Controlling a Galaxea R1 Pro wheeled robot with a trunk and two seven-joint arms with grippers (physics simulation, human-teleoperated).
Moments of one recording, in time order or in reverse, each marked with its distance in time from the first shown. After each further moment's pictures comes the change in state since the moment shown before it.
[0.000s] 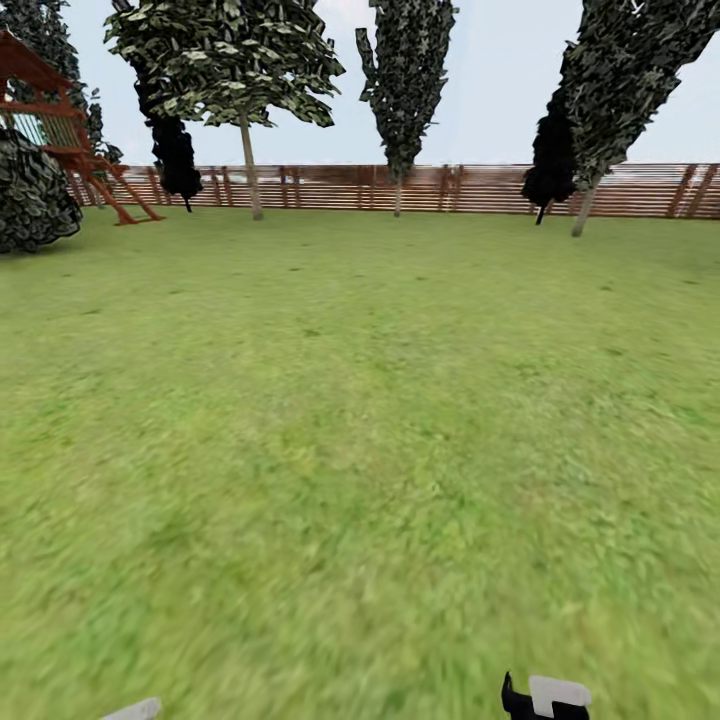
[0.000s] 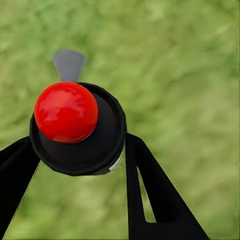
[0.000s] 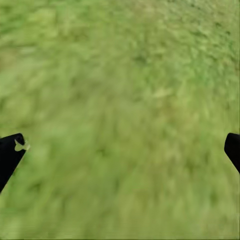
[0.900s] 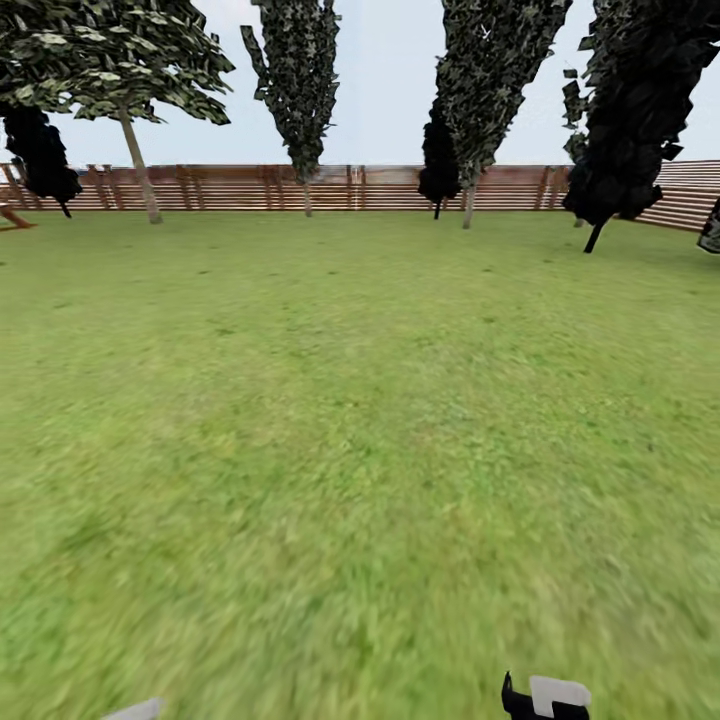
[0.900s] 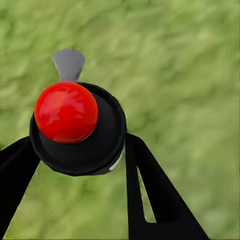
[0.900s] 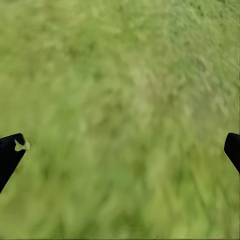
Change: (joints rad) left arm 0.000 -0.005 -0.002 -0.001 0.000 0.001 0.000; right arm 0.000 0.000 0.000 0.000 -0.001 0.000 0.000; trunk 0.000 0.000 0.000
